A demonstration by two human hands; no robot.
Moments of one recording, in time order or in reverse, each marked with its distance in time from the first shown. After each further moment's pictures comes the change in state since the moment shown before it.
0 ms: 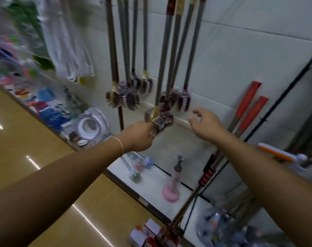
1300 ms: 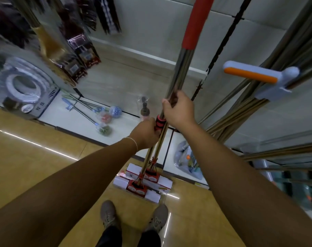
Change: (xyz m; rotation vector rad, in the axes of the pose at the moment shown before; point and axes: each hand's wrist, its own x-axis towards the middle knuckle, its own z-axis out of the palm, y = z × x) left_hand 0.089 0.137 0.279 -0.308 -0.369 -0.030; right_hand -0.016 0.220 0.116 0.382 0.160 0.404
